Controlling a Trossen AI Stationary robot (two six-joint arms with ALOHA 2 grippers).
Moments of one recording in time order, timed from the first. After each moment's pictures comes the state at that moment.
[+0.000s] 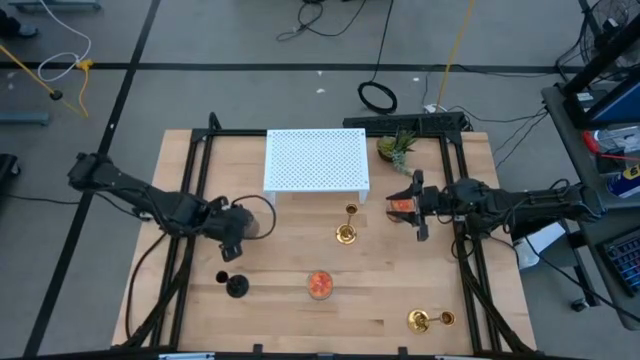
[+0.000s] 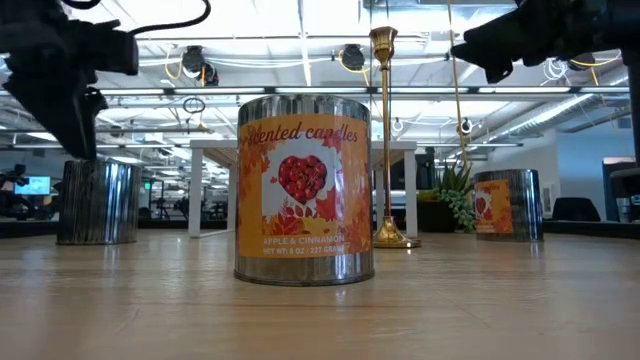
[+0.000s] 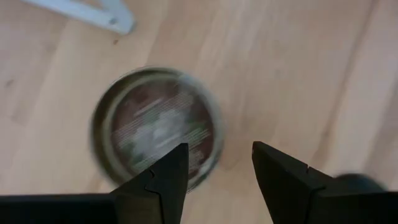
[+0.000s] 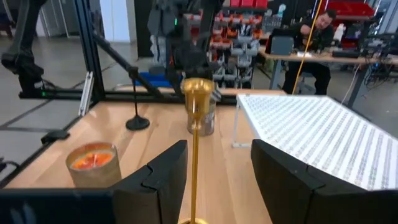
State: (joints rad) left arm -0.35 1.04 0.70 -0.91 -0.24 -0.68; right arm 0.00 0.57 0.34 0.19 0.00 -0.02
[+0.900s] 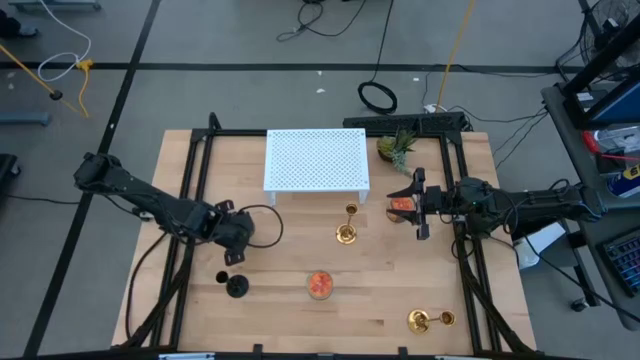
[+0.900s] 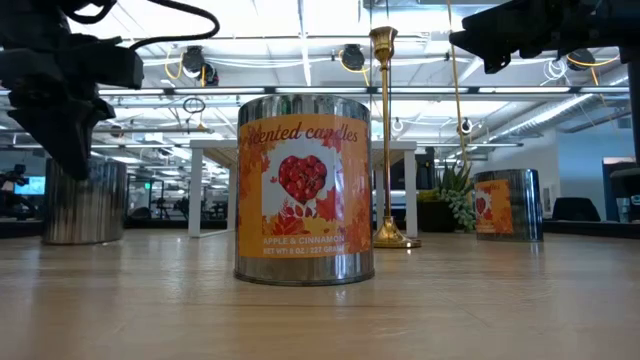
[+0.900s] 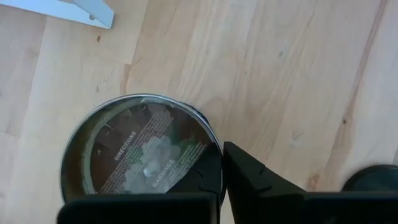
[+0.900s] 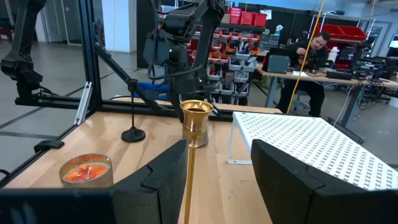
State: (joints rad) left arm -0.36 1.16 0.71 -0.92 -0.21 -0.61; right arm 0.00 0.57 0.33 0.24 0.00 -0.07
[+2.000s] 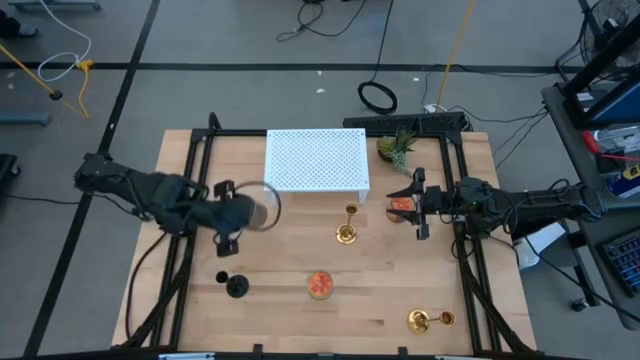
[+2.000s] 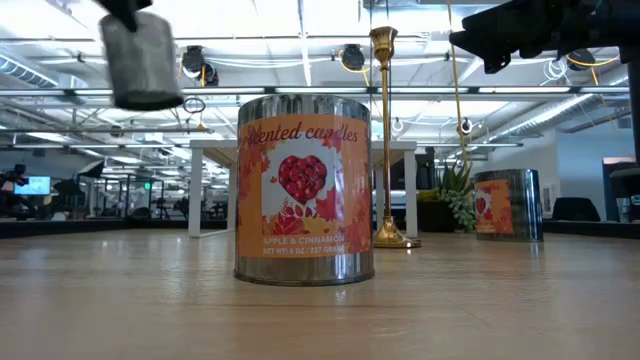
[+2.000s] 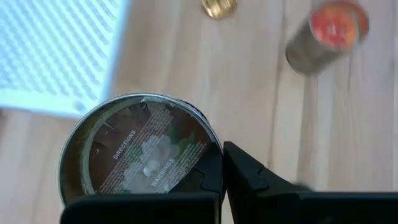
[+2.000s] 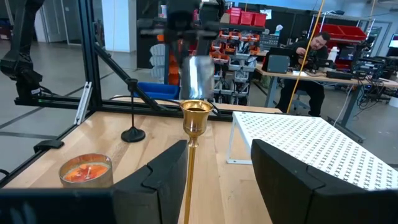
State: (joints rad) left arm -0.32 1.17 1.28 -1.19 -0.26 -0.41; right arm 0.00 0.57 0.33 0.24 0.00 -0.07
